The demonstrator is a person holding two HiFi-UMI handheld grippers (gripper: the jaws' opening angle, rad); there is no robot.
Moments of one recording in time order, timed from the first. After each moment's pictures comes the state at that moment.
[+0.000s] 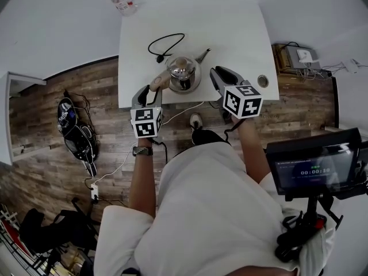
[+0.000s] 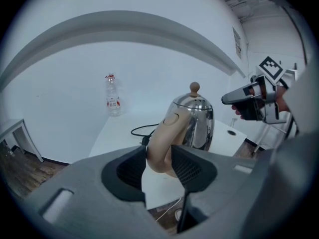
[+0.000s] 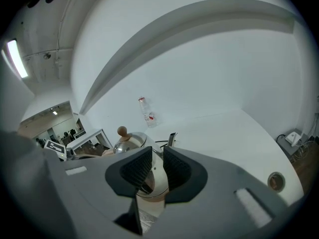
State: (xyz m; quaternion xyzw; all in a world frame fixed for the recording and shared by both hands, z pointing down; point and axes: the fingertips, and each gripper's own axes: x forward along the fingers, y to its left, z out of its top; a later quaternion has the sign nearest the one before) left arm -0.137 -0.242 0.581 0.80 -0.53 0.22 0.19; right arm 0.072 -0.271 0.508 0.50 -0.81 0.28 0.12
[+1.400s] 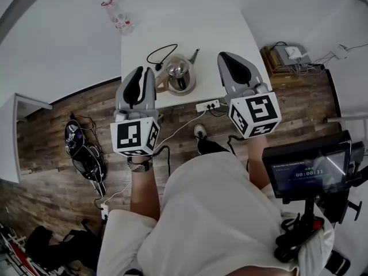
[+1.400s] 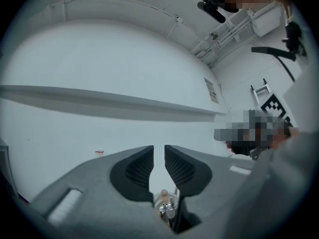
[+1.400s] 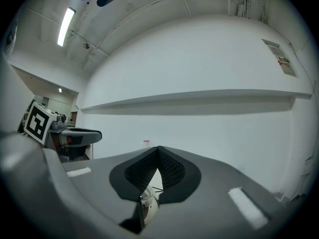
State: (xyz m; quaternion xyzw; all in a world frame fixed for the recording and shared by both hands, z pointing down) left arm -0.102 -0.209 0.305 0.86 -0.51 0.00 -0.02; right arm 0.077 -0.204 0.295 0.56 -0.82 0.00 0.05
